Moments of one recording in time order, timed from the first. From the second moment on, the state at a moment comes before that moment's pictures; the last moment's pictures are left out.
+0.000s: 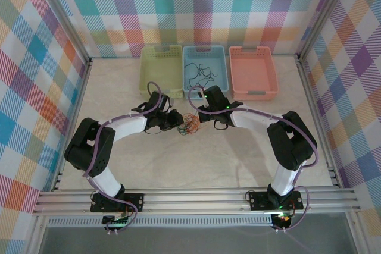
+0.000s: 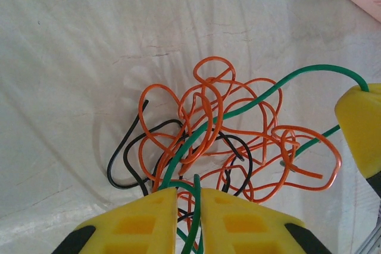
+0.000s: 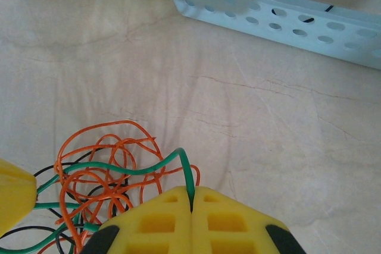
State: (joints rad) left arm -0.47 1.67 0.91 -0.16 0.38 -0.76; right arm 0.66 1.75 1.10 -0.19 -0.01 0.28
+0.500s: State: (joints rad) left arm -0.48 1.67 0.91 -0.16 0.37 -0.75; right arm 0.66 1.75 1.10 -0.20 0.01 0.29
